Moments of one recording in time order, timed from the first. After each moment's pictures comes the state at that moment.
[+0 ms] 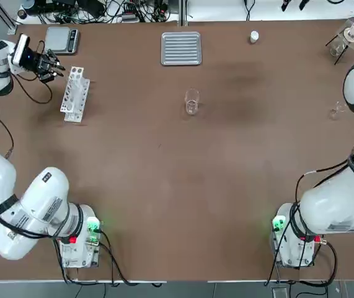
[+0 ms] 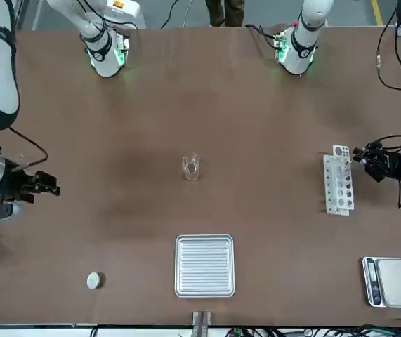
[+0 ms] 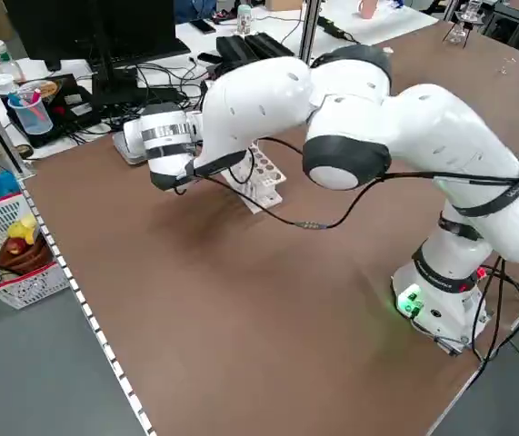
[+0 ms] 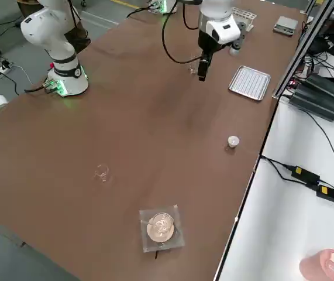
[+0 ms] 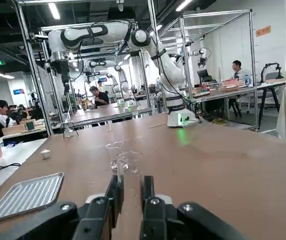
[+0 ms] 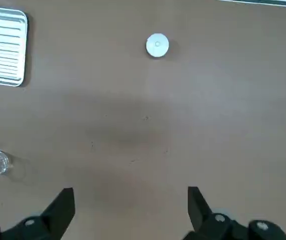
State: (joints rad) left arm 0.95 0.95 -0.56 -1.36 -0.65 1.15 2.43; right arm -0.01 0.37 0.00 -1.31 0.12 1.67 -0.18
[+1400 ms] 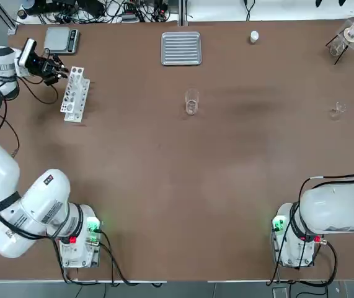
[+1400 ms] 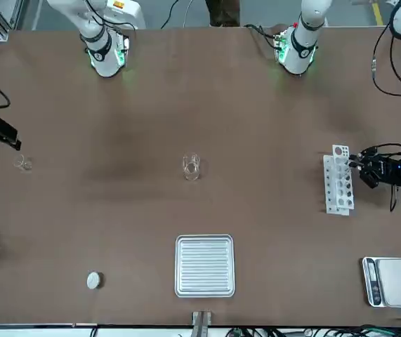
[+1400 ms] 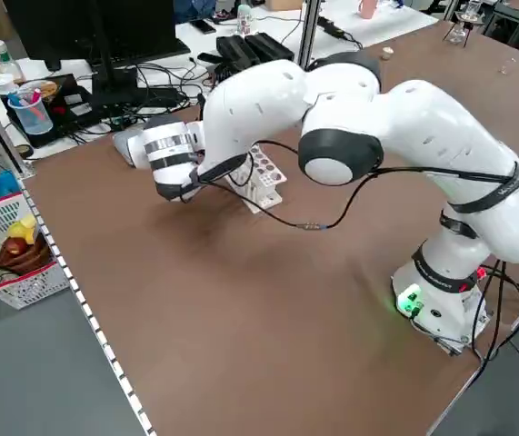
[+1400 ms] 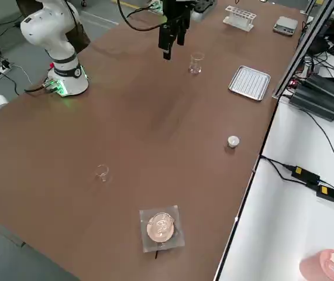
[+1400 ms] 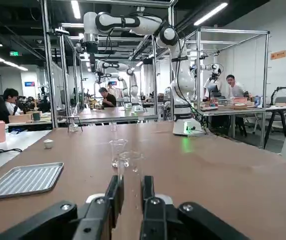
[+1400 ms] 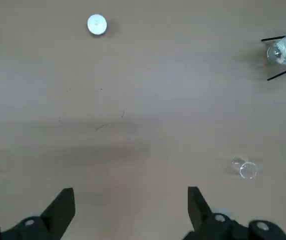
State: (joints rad) left arm 0.84 0.99 -0.40 -1.33 -0.76 1.12 2.37; right arm -0.02 0.08 -0.07 -1.53 0.01 1.63 -0.09
